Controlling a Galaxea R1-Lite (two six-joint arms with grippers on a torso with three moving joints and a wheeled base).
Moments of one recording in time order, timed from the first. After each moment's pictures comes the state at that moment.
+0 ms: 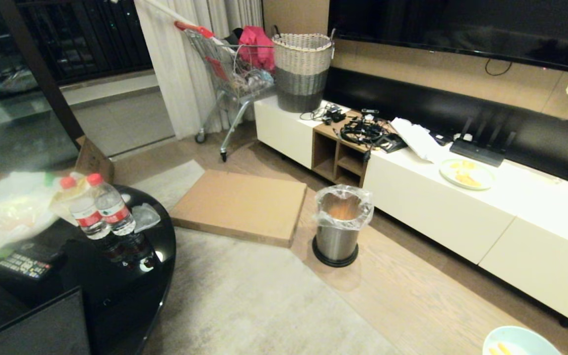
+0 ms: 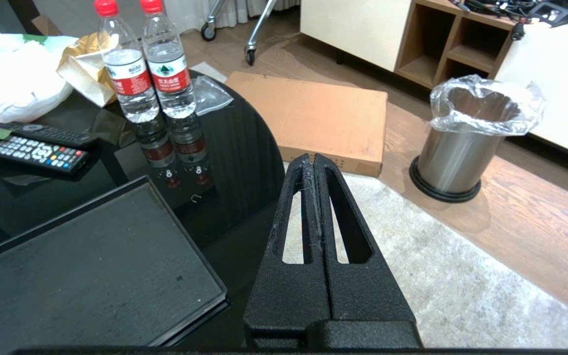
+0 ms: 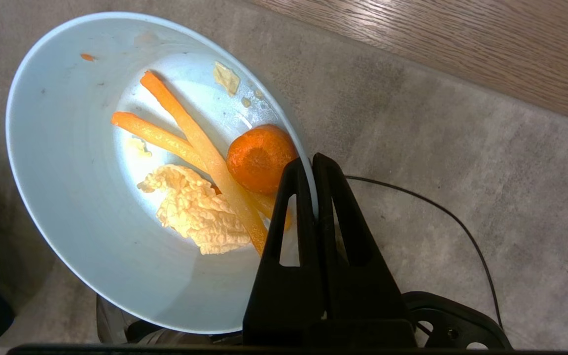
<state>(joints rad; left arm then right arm) 0.00 0.00 0.00 -0.01 0.01 -0.02 -0.17 1.25 -0.04 -0.25 0.01 0.35</state>
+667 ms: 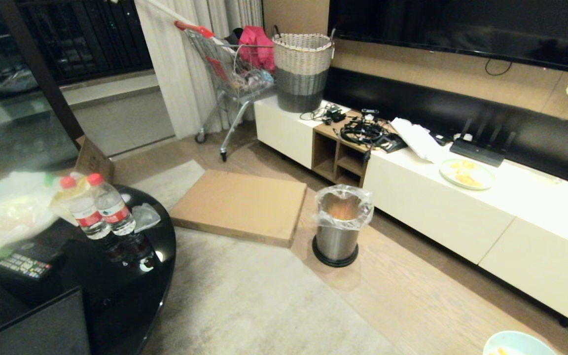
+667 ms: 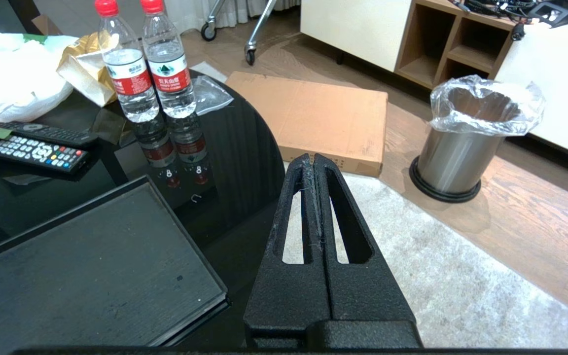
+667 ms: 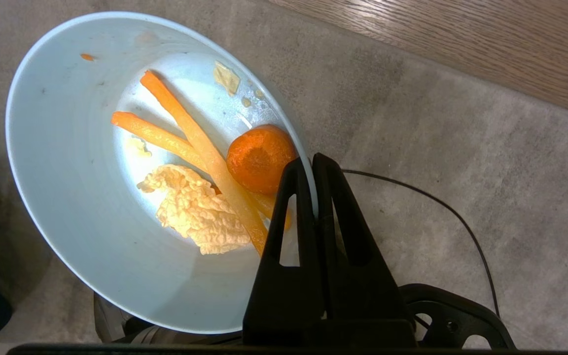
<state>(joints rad) 0.00 0.00 0.00 -0.01 0.01 -0.02 -0.17 1.24 -0.02 -0.25 0.01 0.35</state>
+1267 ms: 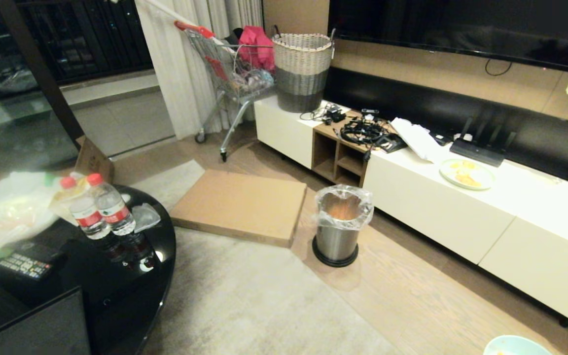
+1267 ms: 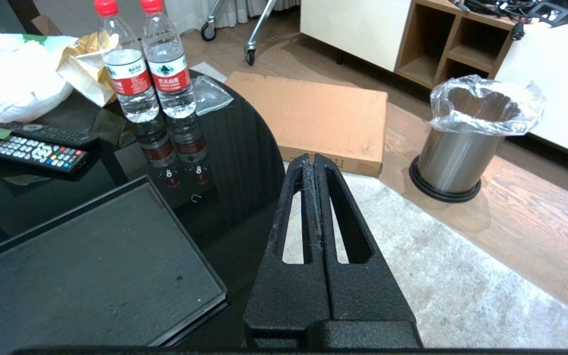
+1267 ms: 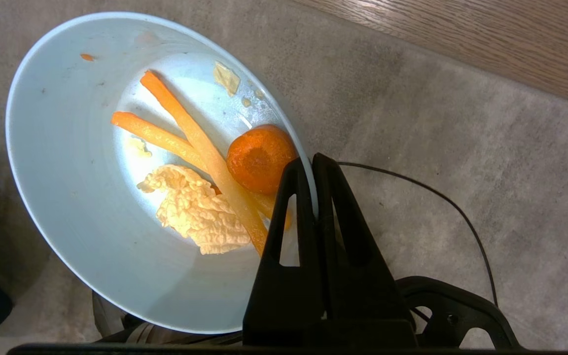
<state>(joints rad) 0.00 0.00 0.00 -0.01 0.01 -0.01 -0.17 1.25 -0.01 -0.25 0.02 0.35</state>
